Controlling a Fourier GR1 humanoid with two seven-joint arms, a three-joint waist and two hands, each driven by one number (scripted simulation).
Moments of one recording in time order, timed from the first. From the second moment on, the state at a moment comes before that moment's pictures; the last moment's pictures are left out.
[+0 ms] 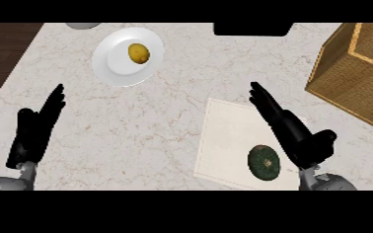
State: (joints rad) left arm -0.05 0.54 -0.18 -1.46 0.18 0.26 0.19; right arm -0.09 -0.29 0.30 -1.67 -0.22 0.01 0.14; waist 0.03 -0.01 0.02
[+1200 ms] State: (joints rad) left arm -0.17 0.48 -0.09 -1.40 0.30 0.15 0.17; right arm -0.29 -0.17 0.46 -1.87 0.71 -0.22 0.48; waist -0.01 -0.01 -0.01
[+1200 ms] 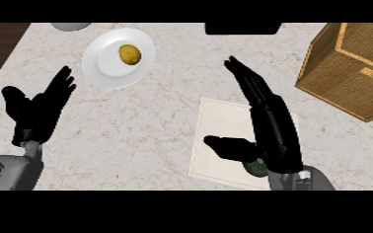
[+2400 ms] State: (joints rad) left arm -0.16 0.47 -0.06 -1.40 0.30 0.14 0.18; right arm -0.38 -0.29 0.17 -2.28 0.38 0.52 1.13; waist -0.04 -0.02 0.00
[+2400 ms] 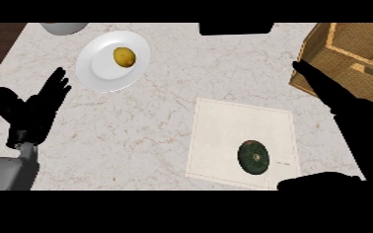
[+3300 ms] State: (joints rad) left arm -0.17 0.43 -0.04 -1.38 0.26 0.11 0.16; right arm -0.01 -0.32 0.15 -2.35 0.41 0.42 0.91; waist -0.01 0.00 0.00
